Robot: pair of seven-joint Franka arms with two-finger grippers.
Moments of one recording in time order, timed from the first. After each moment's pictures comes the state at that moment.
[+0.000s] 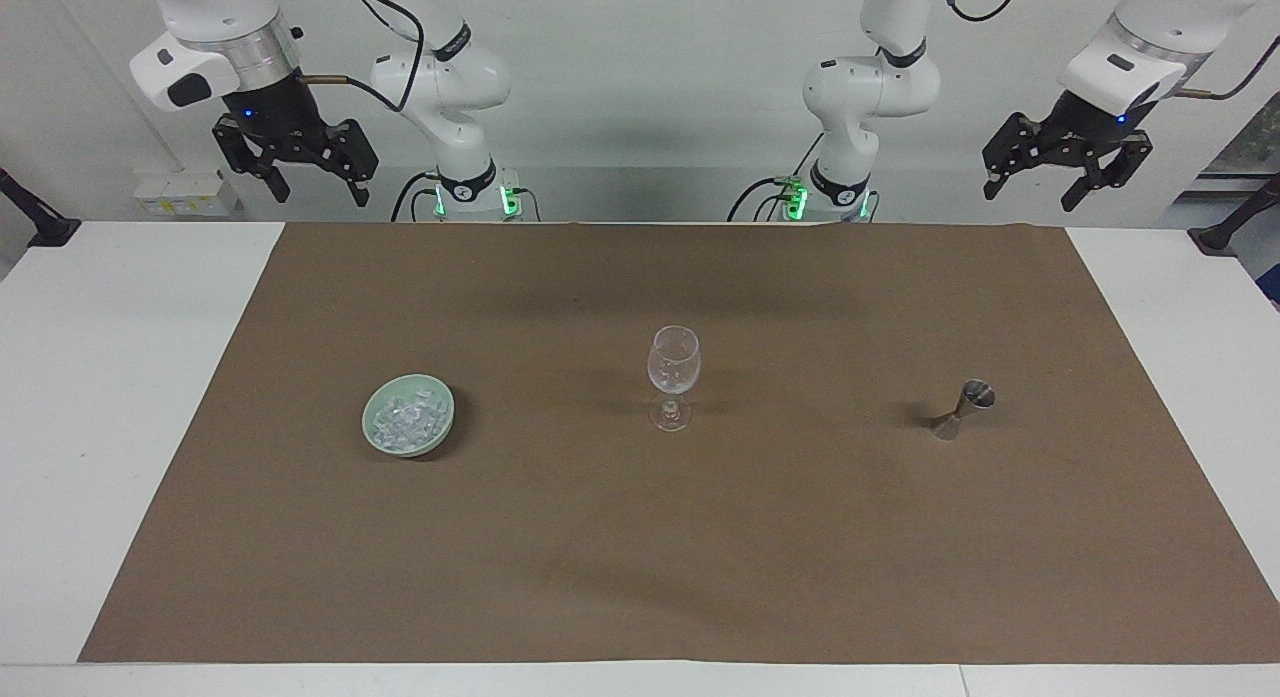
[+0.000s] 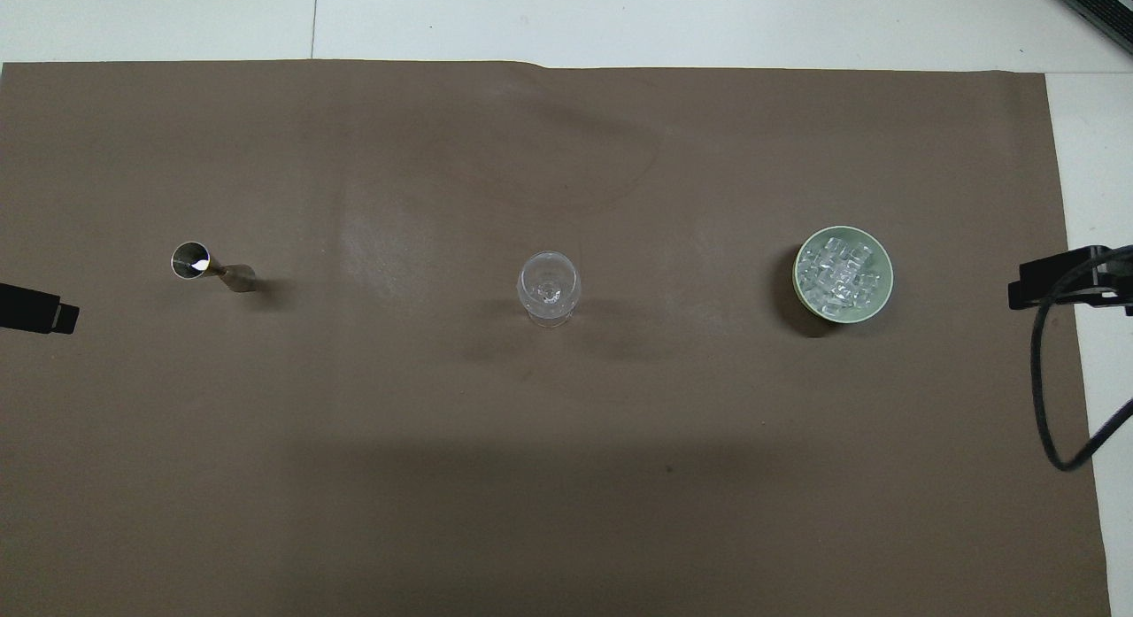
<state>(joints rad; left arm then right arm) -0.04 -0.07 0.02 -1.50 -0.05 1.40 0.19 0.09 -0.04 -0.09 -1.48 -0.01 1.41 0.08</state>
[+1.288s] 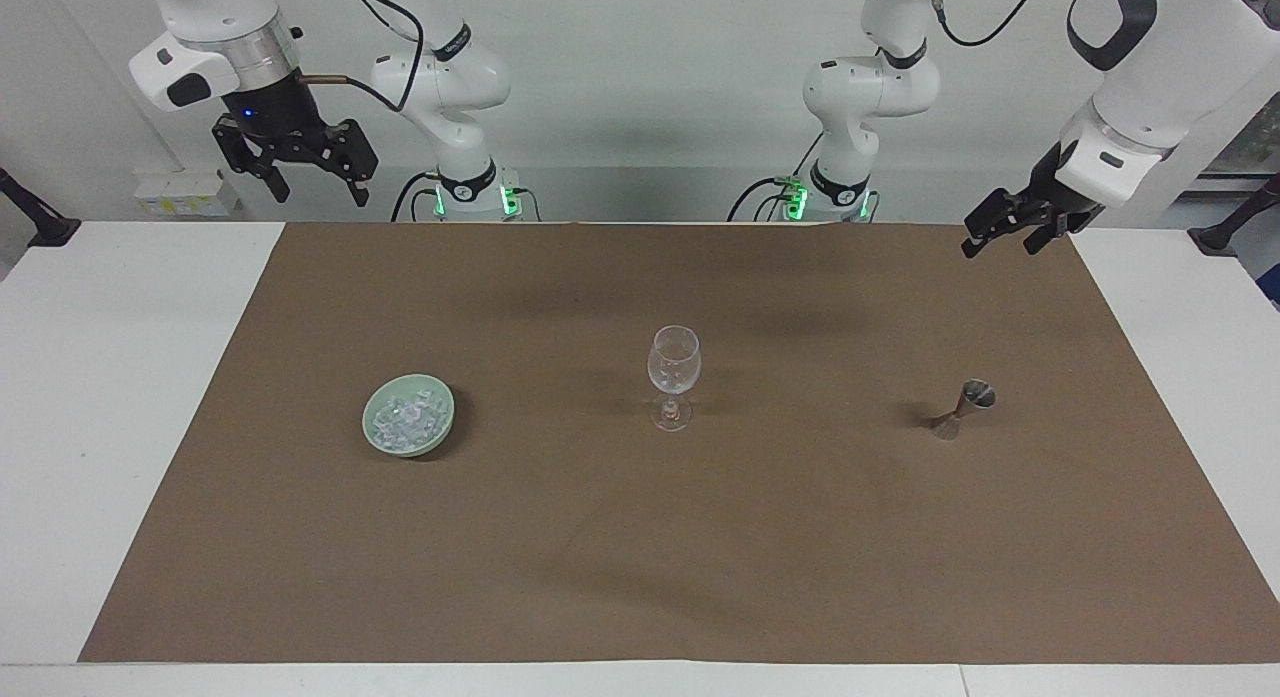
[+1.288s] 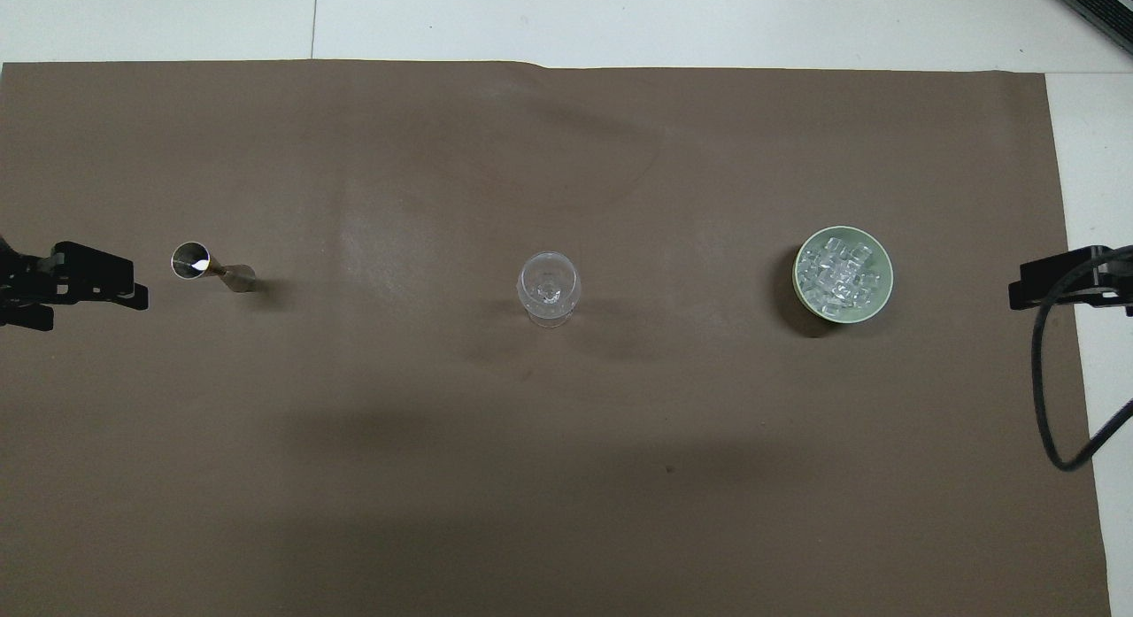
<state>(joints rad) -0.02 -0.03 0.03 -1.67 -0.12 1.54 -0.15 0.09 -0.04 -0.09 -1.48 -0.01 1.41 0.08</state>
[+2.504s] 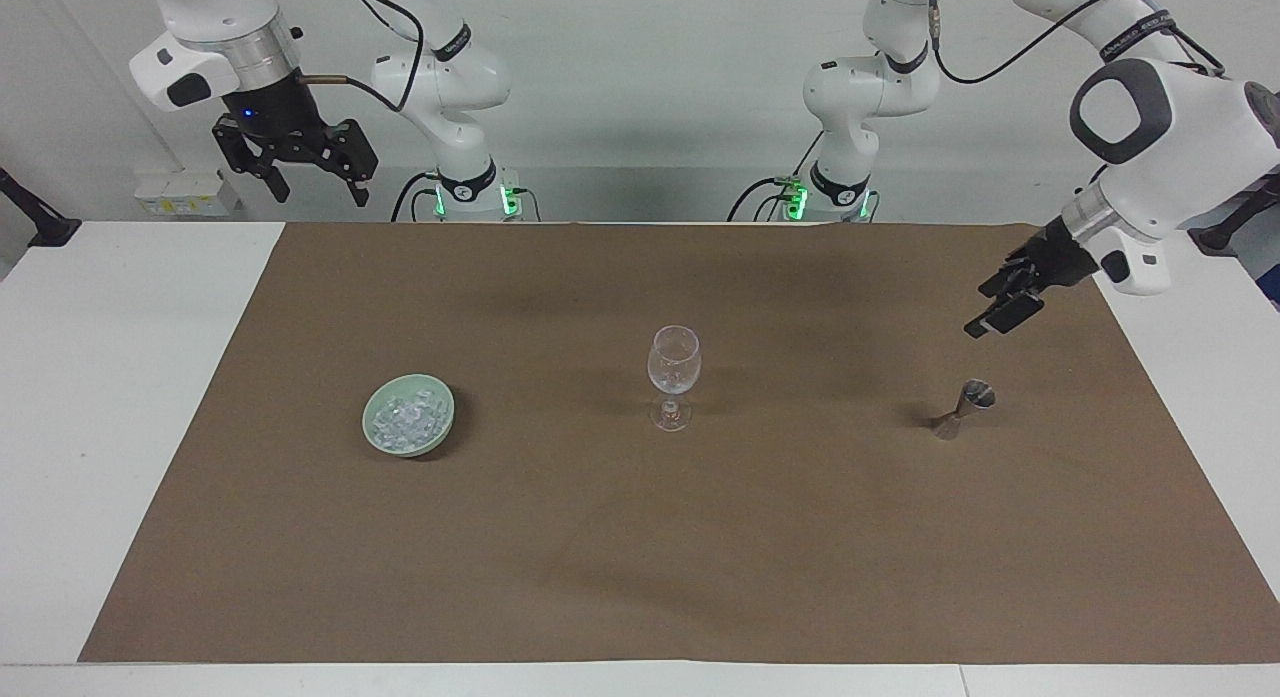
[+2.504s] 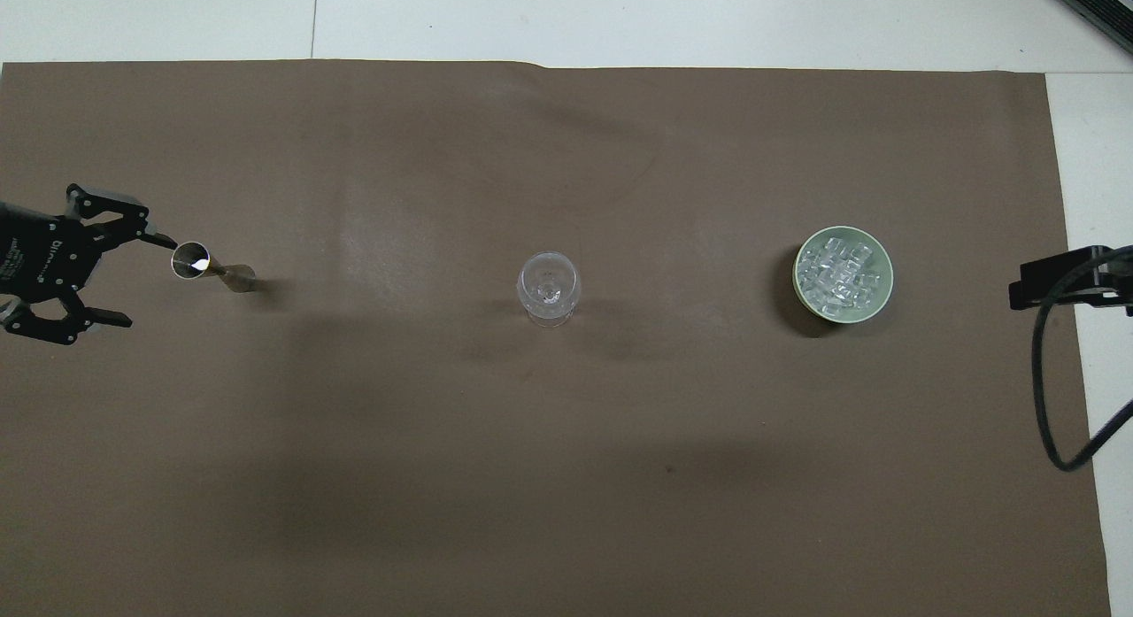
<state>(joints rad) 0.01 0.09 0.15 -1.76 -0.40 1.71 -0.75 0.09 -0.04 -0.09 -1.48 -0.01 1.41 0.08</state>
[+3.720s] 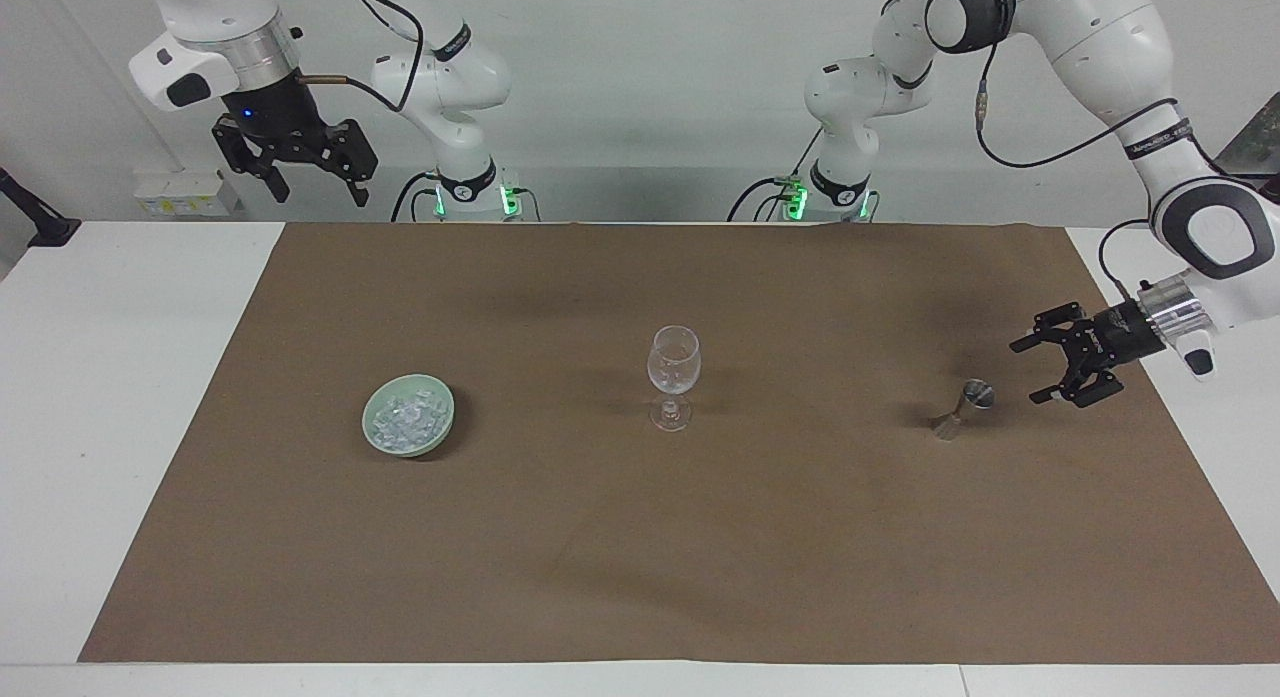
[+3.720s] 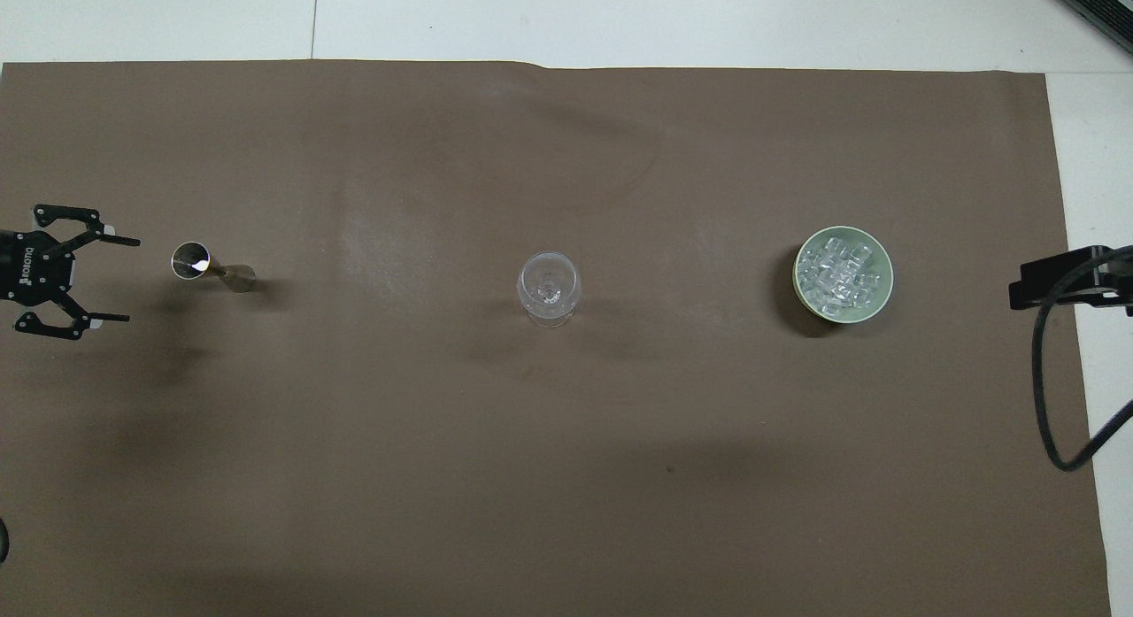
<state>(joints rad) 0.15 0.43 0.29 -1.66 -0.76 1.60 -0.76 0.09 -0.04 -0.09 -1.48 -0.01 1.41 0.08</state>
